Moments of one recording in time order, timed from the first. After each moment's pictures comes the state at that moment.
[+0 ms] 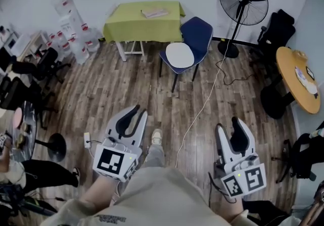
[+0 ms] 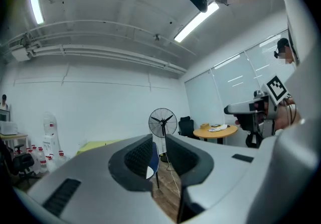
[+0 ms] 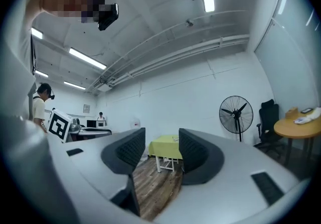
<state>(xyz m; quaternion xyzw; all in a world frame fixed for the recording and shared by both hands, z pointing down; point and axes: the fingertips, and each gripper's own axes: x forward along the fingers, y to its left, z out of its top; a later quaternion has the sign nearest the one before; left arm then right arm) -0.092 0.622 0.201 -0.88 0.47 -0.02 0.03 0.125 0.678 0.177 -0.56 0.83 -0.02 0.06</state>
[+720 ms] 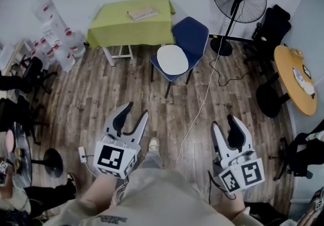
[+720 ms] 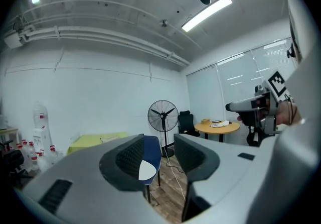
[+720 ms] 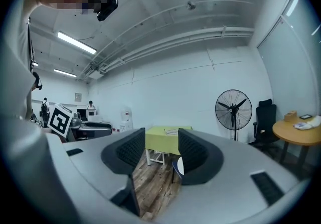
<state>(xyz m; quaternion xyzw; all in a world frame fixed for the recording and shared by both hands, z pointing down) -0.111 0.410 0.231 -0.89 0.45 -0.06 0.01 0.103 0.481 0.196 -0.59 0.81 -0.04 -0.01</state>
